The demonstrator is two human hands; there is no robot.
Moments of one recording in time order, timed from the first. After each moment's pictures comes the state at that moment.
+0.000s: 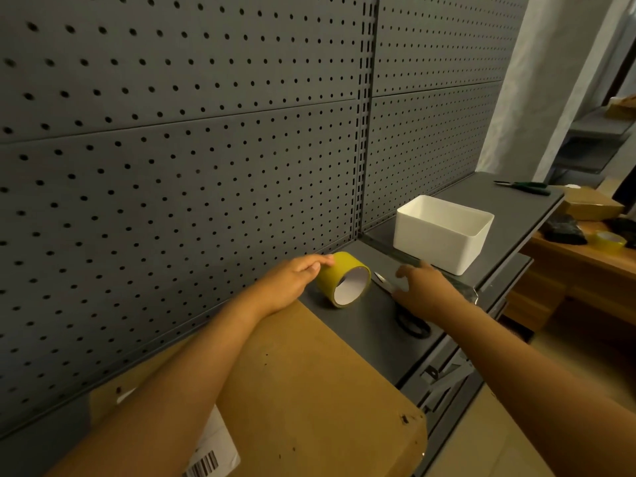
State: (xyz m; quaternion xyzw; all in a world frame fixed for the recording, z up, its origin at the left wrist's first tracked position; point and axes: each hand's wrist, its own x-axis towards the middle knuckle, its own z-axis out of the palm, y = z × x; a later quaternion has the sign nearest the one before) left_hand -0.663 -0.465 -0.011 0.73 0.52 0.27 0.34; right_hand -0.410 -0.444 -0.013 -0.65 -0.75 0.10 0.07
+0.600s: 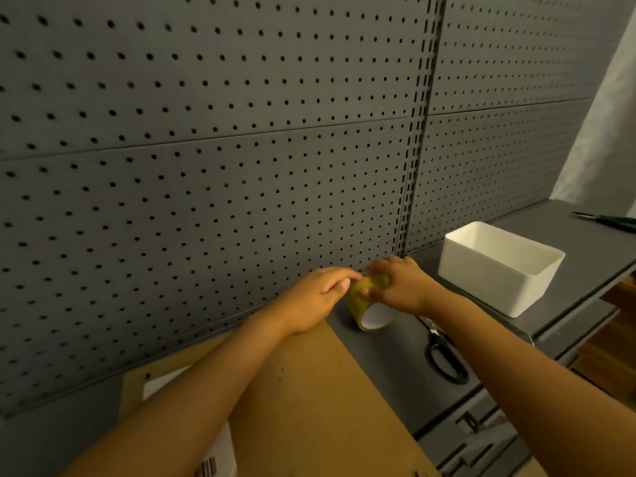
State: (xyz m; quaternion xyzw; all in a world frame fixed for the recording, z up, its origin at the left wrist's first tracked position) left_hand -0.659 -0.476 -0.006 0.75 0.56 0.29 0.22; right_hand -0.477 -0.403 0.013 -0.46 -0.87 0.12 0.08
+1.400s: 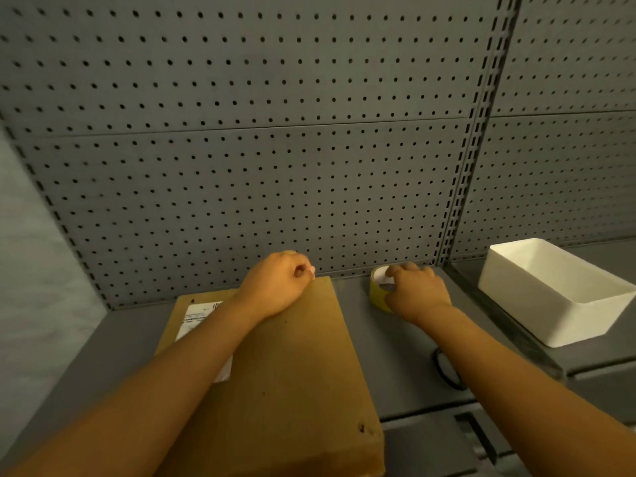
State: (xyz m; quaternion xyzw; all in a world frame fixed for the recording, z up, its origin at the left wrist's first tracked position) left_hand -0.671 -0.557 0.013 0.58 0.77 0.27 0.00; right_hand -0.477 -0.410 -0.002 -0.44 -0.90 0.05 0.06
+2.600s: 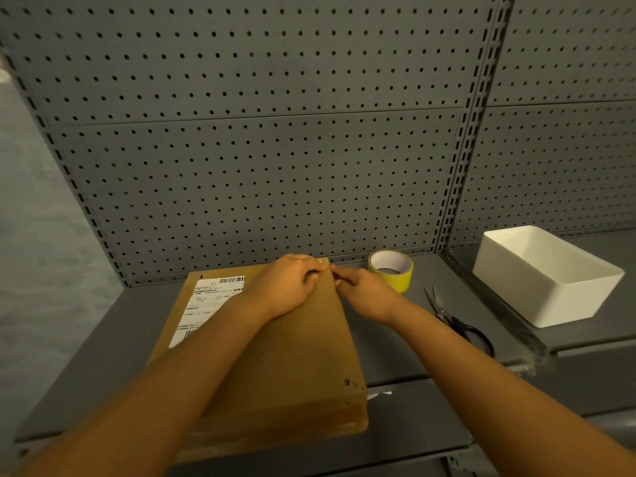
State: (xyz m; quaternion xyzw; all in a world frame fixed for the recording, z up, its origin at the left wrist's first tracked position) left_hand -0.632 -0.579 0.006 0.61 0.78 0.17 -0.02; right_hand -0.495 -0.470 -0.010 -0.25 -0.90 0.34 0.10
